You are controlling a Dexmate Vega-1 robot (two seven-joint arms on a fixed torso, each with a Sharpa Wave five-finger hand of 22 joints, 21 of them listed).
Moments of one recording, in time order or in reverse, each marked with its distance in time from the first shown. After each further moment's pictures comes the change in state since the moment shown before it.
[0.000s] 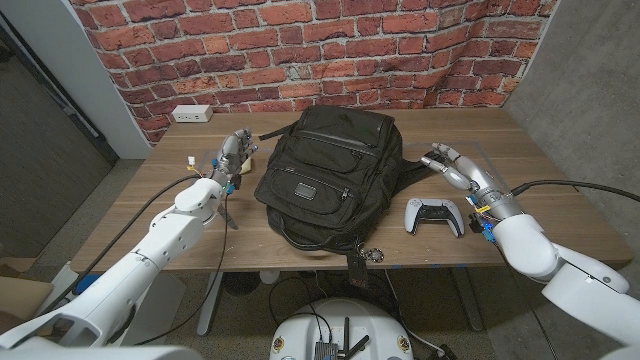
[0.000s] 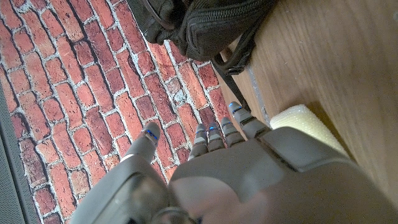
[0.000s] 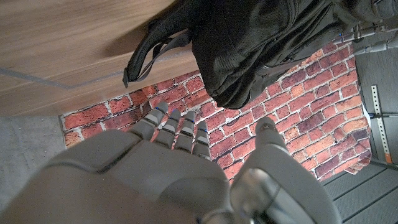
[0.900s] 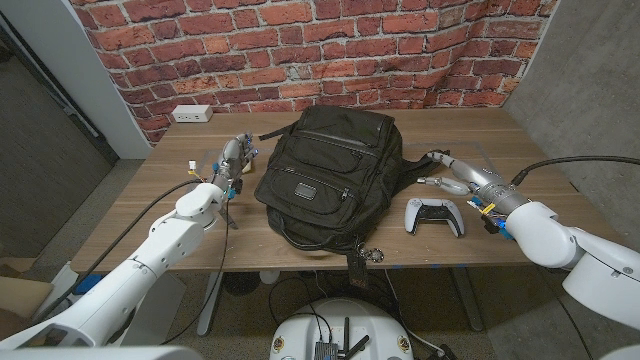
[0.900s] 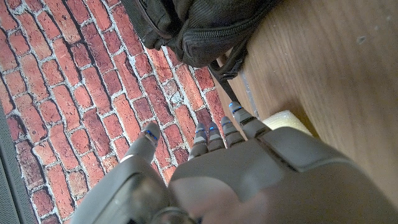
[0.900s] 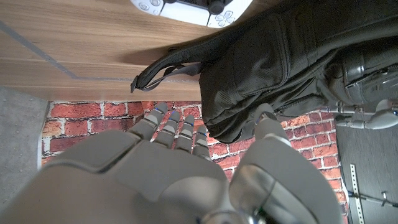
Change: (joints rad) left arm 0.034 0.009 -0.005 -0.045 -0.001 0.019 0.039; left_hand -0.010 -0.002 0.000 0.000 0.000 0.002 -0.002 0.000 0.001 0.000 0.000 0.000 0.000 0.011 0.000 -0.001 0.000 0.000 0.000 0.000 0.000; right arm -0.061 -0.134 0.095 -0.138 -0.116 -0.163 0.186; right_hand 0.138 -0.044 0.046 -0.057 0.048 -0.066 0.005 0.001 0.005 -0.050 -0.008 0.000 0.005 -0.014 0.011 0.005 -0.034 0.007 0.029 0.000 0.000
